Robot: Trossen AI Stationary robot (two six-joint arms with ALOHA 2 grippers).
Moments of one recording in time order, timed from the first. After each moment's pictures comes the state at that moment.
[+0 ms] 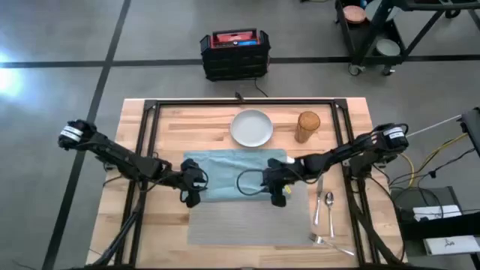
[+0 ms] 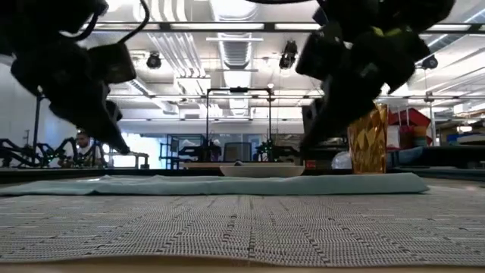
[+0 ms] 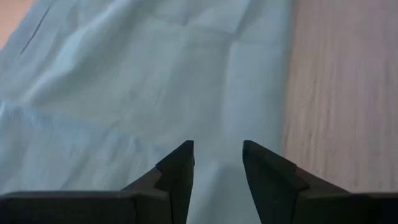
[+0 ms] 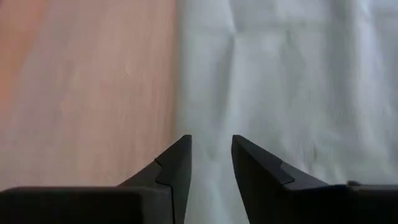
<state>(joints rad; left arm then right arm) -0.34 1.19 0.43 -0.10 -0.27 -0.59 0.17 1.59 0.73 0.04 0.01 0.22</state>
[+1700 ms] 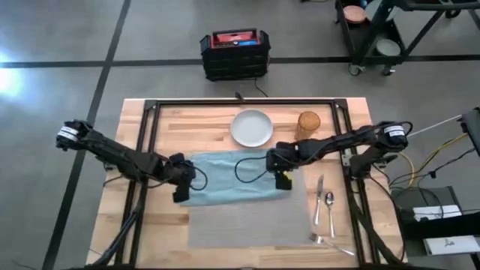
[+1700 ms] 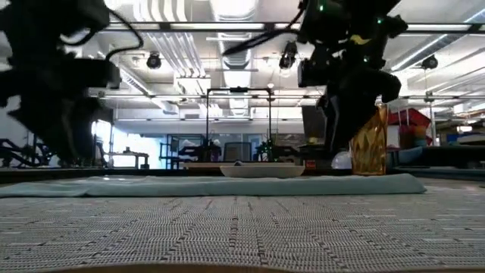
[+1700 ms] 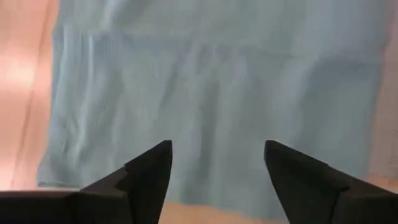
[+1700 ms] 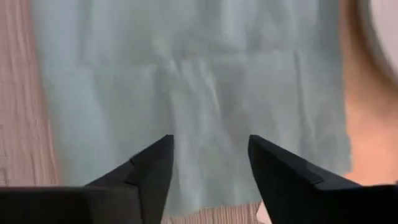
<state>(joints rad) -0.30 1.14 0.54 -0.63 -0.23 -0.46 0.00 1.59 0.96 -0.59 0.03 0.06</state>
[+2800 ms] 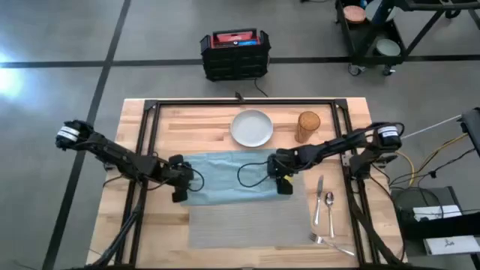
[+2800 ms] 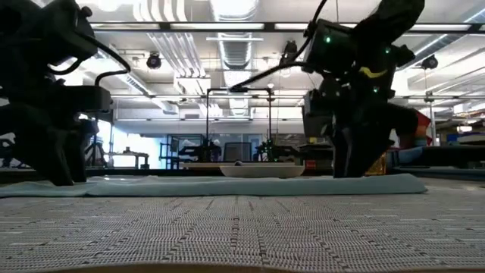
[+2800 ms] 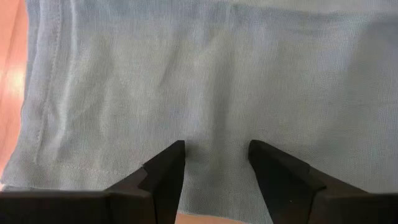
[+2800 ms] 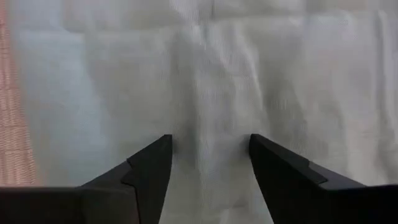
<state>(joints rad) -0.30 1.14 0.40 -0.44 -0.25 -0.44 0.02 1.67 0.84 -0.40 -0.01 0.06</state>
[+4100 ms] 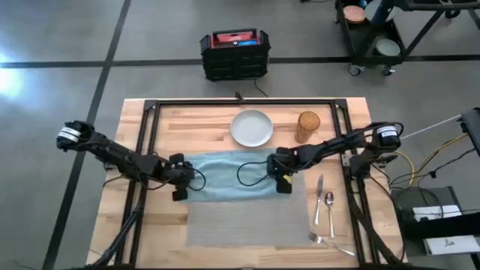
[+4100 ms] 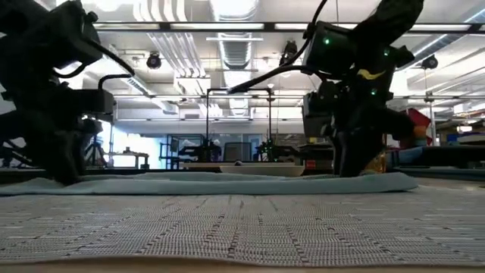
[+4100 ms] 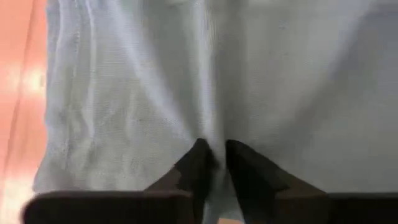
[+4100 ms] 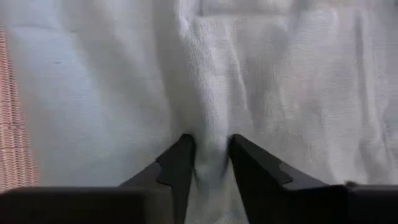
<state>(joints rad) -0.28 1.22 0.41 -0.47 -0.26 -0.40 0.02 1.67 0.84 -0.41 0.02 0.05</state>
